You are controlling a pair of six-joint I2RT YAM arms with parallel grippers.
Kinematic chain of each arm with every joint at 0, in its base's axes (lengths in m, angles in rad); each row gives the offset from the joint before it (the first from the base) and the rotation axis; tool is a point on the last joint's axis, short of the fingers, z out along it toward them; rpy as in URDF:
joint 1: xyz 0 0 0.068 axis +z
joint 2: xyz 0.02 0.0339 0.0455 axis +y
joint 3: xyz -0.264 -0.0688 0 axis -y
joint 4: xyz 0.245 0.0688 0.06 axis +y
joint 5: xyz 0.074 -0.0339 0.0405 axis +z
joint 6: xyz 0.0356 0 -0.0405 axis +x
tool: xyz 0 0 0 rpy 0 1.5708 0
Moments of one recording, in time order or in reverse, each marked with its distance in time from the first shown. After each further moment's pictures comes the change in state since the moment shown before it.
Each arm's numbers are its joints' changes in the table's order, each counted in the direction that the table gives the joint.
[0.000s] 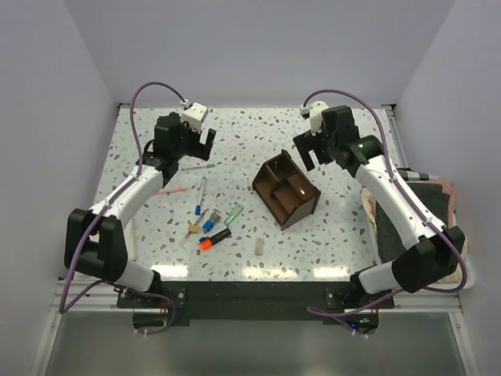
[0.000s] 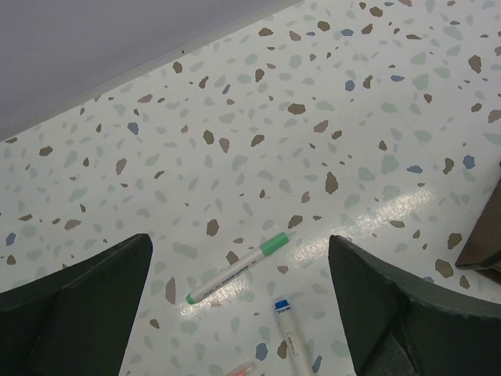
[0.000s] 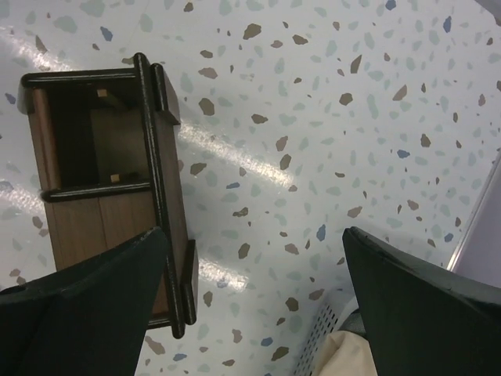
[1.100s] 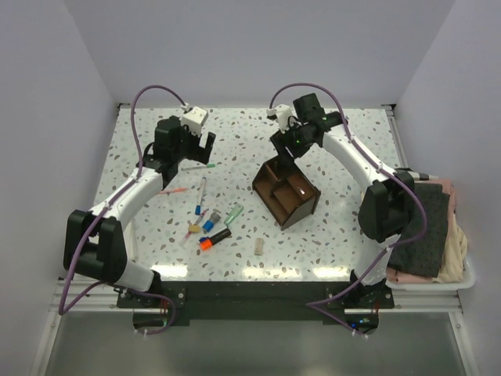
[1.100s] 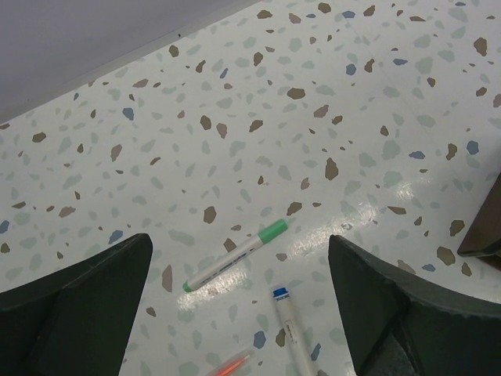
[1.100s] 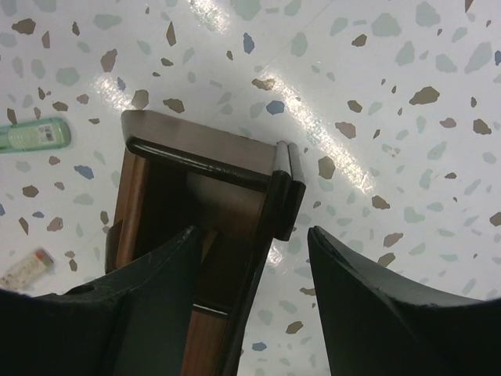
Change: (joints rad) left arm 0.000 -0.012 -0.031 0.006 0.002 0.001; right arm 0.000 0.439 0.291 0.092 0.393 -0.147
